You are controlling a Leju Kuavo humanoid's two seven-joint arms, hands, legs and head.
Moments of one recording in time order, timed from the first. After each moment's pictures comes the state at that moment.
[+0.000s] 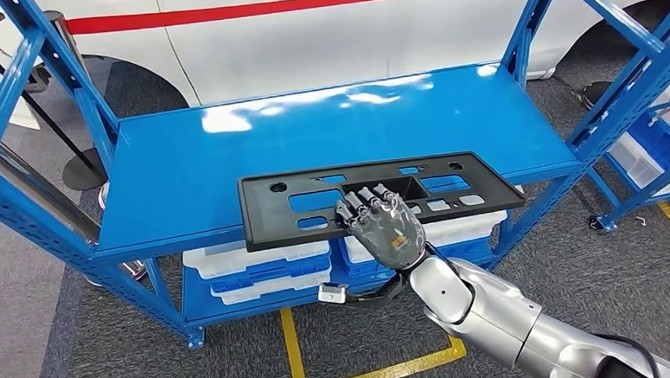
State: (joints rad) left arm -0.12 -0.21 0.66 -0.20 -1.16 0.14 -0.03; right arm -0.68 -0.28 1.06 -1.19 1.57 -0.69 0.49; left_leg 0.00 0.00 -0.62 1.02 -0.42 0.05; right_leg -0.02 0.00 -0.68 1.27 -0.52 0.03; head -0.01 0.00
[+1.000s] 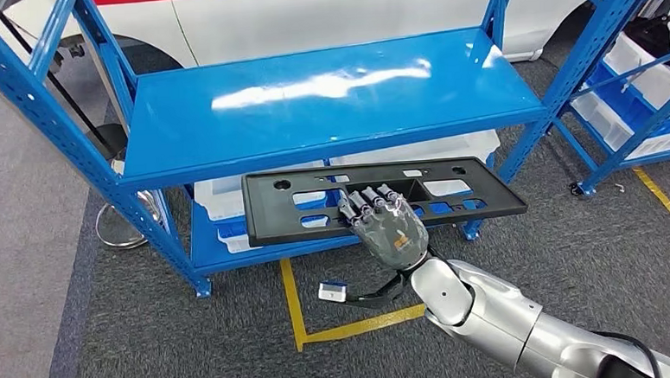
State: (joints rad) left arm -0.13 -0.20 0.66 -0.20 -1.15 0.14 -0.03; right arm -0.69 -0.29 1.10 -1.19 1.57 -0.69 0.55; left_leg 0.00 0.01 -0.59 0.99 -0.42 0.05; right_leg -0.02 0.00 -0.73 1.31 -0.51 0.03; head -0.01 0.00
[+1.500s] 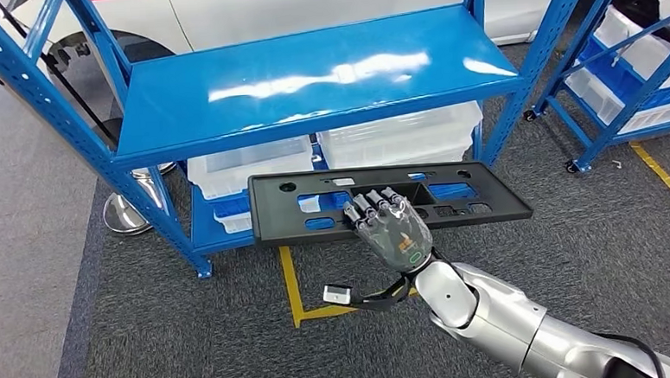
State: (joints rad) left arm -0.12 -0.20 0.66 -0.20 -1.15 0.15 -0.03; right arm -0.67 -0.30 1.10 -1.20 1.57 -0.69 0.55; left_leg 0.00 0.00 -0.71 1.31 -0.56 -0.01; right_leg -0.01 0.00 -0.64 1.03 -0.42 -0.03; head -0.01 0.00
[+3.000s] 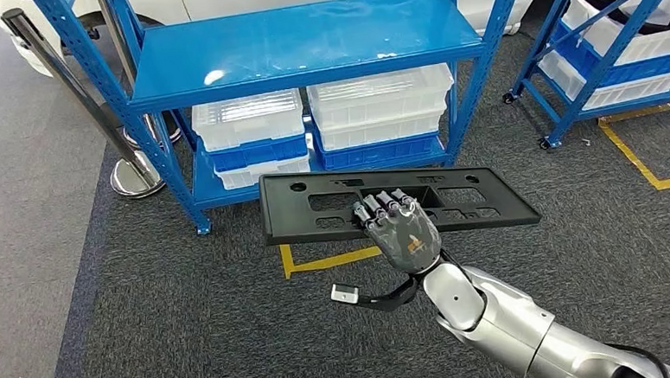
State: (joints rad) left arm -0.12 -0.20 0.66 -0.20 -1.16 0.16 -0.03; right arm -0.63 -0.32 1.04 -1.21 1.57 -0.70 0.52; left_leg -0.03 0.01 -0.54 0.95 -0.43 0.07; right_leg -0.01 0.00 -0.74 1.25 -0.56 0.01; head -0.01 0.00
